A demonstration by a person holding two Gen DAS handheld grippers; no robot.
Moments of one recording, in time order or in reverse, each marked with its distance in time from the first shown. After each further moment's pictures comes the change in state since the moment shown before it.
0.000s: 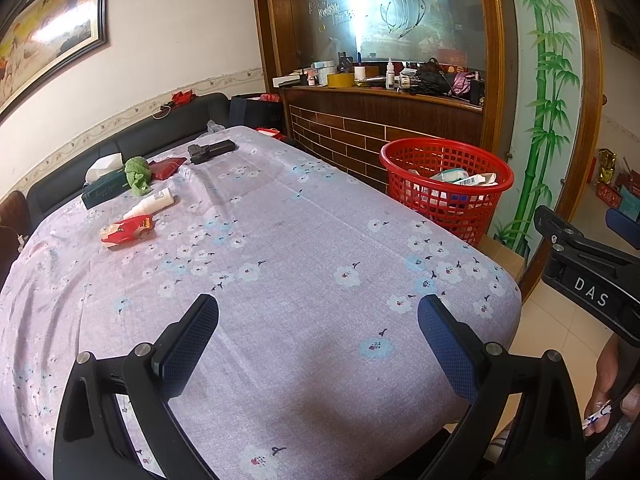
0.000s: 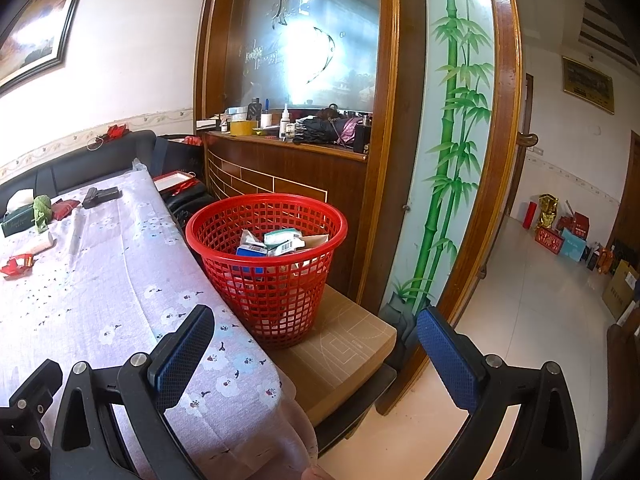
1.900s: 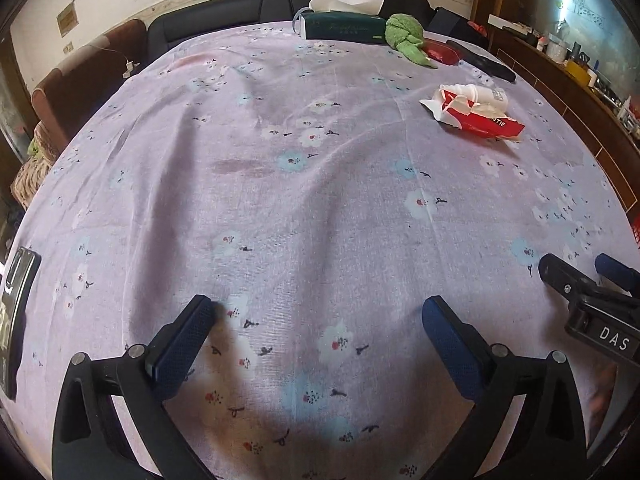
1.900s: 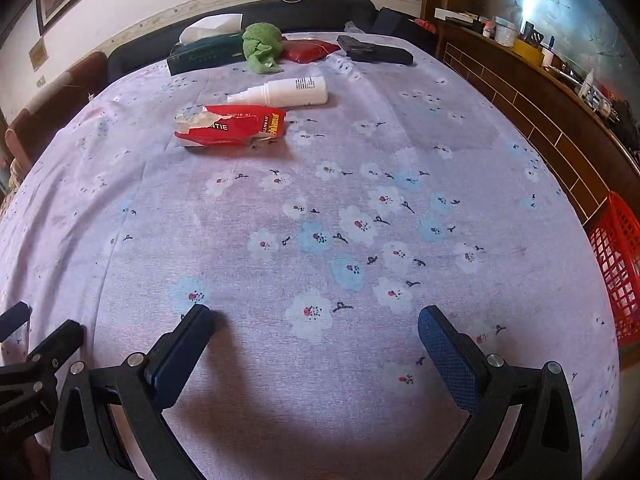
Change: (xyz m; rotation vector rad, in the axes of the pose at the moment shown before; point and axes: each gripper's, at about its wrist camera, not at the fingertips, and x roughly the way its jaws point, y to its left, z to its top) left arm 0.031 0.303 -0.068 -0.485 0.385 0.328; right arm 0.049 0.350 -0.018 -0.409 0.445 0.558
